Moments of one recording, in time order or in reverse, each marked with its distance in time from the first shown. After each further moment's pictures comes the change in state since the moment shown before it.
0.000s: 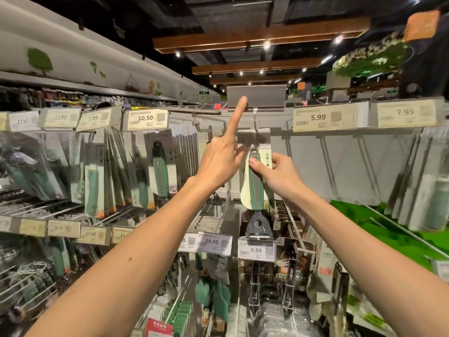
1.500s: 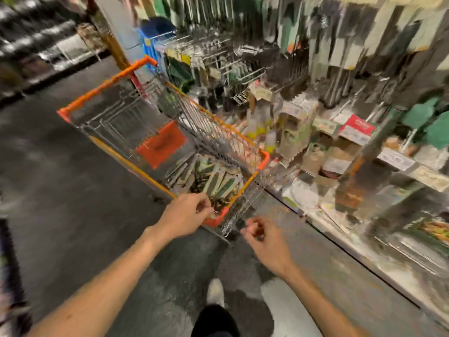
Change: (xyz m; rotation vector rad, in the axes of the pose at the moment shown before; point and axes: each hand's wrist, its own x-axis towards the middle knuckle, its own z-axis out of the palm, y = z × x) left_hand -0.659 -0.037 -0.330 0.325 -0.688 -1.186; right_hand -0.553 0.071 0.354 -0.056 -0.935 0.394
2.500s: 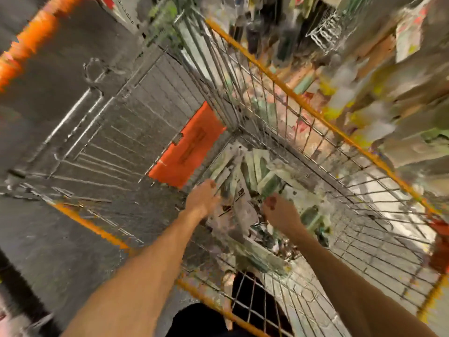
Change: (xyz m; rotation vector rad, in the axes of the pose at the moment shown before) left_hand 0.393 -0.392 0.045 -0.215 -0.446 -0.455; right_hand 0.479 0.011 0.253 -0.319 -0.201 0.534
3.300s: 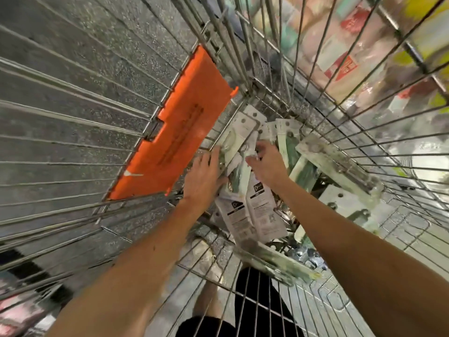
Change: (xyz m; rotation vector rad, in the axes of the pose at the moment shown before) left_hand 0.151 -0.067 0.053 0.396 0.232 0.332; right_hand 0.193 -0.046 0.074 0.200 -0.054 0.092
